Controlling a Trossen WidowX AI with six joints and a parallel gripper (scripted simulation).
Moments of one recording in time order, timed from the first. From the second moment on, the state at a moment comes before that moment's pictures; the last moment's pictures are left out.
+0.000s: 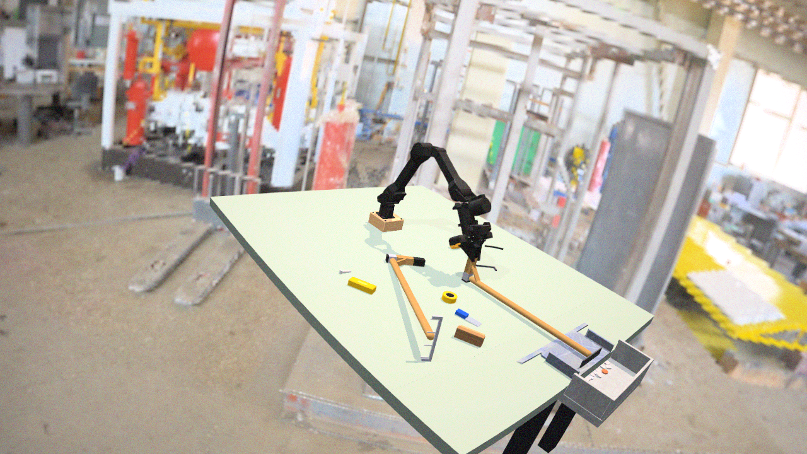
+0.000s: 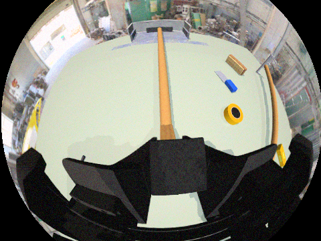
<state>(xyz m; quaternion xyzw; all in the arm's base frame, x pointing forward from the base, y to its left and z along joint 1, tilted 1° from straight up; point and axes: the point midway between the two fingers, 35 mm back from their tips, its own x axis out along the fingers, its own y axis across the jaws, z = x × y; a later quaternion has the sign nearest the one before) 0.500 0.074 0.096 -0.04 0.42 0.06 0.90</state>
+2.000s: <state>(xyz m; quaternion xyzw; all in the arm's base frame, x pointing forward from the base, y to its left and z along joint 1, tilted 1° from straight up) 0.475 0.071 0.098 -0.04 0.43 0.06 0.90</state>
